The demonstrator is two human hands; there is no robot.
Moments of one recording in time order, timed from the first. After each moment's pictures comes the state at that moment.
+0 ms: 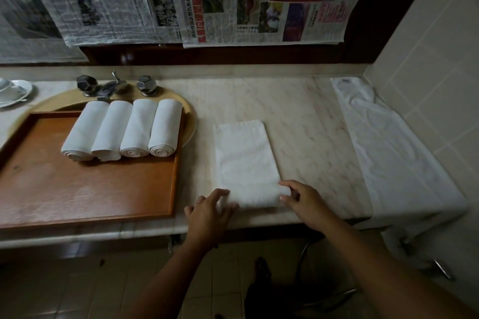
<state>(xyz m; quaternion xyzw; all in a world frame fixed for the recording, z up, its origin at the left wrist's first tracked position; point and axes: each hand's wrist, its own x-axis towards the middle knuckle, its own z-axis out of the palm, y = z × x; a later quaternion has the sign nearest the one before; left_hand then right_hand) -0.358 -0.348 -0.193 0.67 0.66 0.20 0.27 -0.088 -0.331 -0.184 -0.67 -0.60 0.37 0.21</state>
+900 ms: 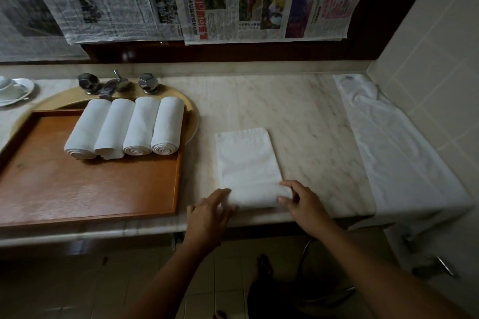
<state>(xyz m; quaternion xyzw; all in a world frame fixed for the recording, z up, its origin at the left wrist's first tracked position) -0.370 -0.355 -0.192 0.72 0.62 0.20 0.24 -0.102 -0.346 -0.193 -0.68 -0.60 0.34 0.24</state>
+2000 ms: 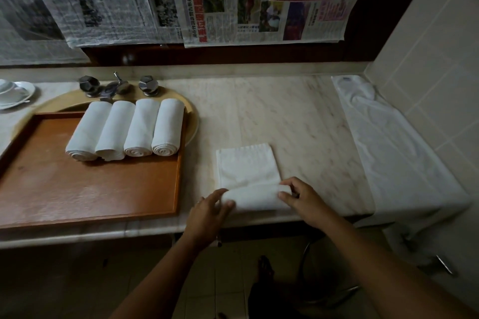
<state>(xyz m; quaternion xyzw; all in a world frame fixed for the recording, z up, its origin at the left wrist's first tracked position) -0.381 -0.348 -0.201 0.66 0.61 0.20 0.40 -0.098 -0.335 -0.182 -0.66 -0.56 0.45 0.23</state>
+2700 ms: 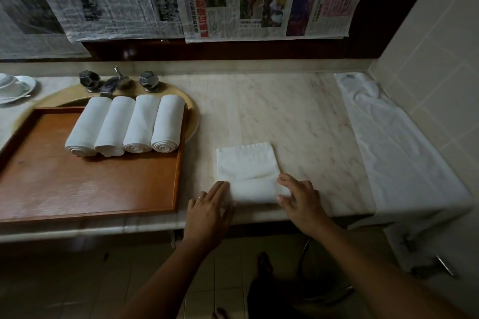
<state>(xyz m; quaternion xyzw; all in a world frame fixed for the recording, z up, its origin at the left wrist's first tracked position) -0.365 -0.356 -0.194 0.75 0.62 0.18 0.17 -0.105 -0.351 -0.191 -0.66 -0.69 0.22 0.21</state>
